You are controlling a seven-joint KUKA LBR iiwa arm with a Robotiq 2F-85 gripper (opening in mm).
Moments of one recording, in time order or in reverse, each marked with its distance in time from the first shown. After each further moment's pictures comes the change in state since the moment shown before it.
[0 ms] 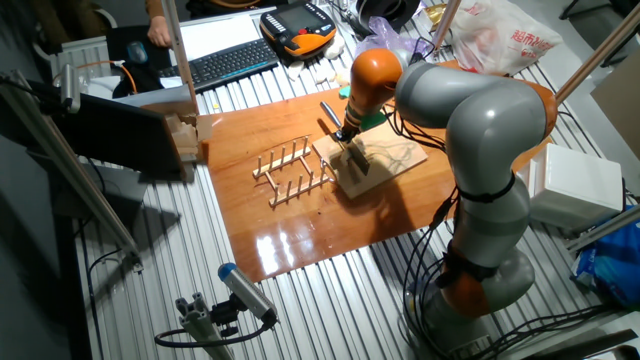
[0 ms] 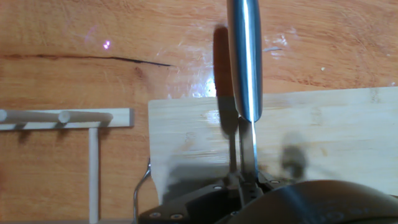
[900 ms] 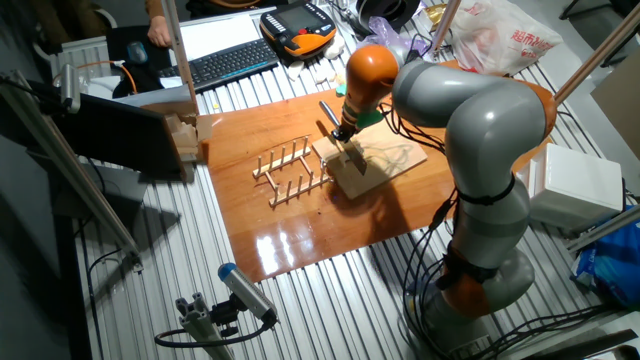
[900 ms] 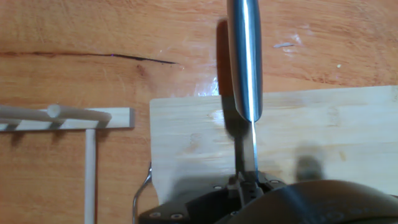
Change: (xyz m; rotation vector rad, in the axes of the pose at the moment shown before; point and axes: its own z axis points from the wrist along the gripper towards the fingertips) arm 0.000 0.013 -0.027 0.005 0.034 0.041
